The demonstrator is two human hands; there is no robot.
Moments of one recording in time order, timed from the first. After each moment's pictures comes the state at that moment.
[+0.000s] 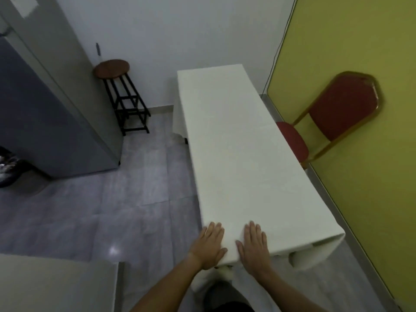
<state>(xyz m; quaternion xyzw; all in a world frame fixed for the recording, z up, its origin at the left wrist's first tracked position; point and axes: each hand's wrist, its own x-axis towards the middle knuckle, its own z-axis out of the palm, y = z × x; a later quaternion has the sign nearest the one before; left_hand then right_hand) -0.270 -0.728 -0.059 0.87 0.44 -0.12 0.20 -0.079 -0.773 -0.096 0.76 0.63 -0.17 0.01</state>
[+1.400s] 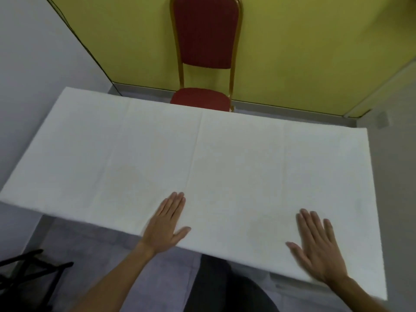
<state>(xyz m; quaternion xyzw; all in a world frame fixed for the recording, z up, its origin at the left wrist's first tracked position) -0.287 -0.132 -0.121 0.99 -0.06 -0.09 0.11 -0.204 -0.606 -0.127 0.96 0.24 -0.12 -0.04</state>
